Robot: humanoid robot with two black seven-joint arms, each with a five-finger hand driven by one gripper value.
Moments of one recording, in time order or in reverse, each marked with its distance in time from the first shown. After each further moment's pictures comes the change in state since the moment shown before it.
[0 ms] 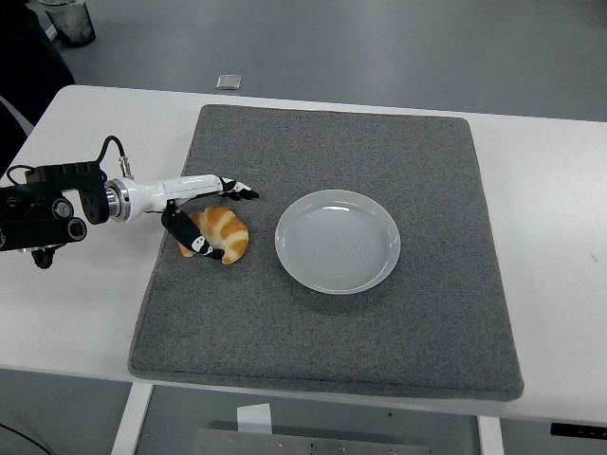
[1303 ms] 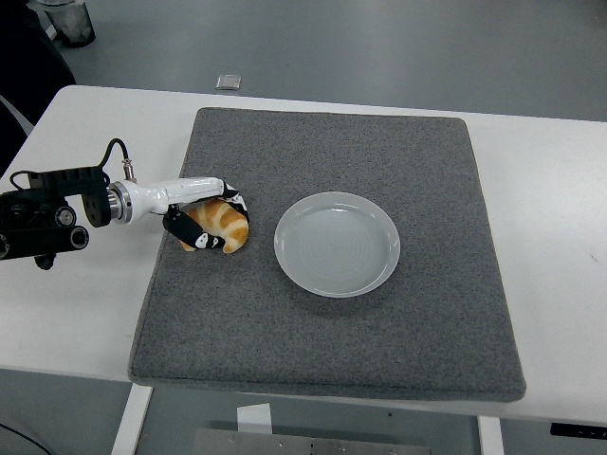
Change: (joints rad) left arm 0.004 -0.008 0.010 0.007 0.085 0.064 -0.014; right arm 0.000 0.000 0.000 0.000 0.000 0.000 0.000
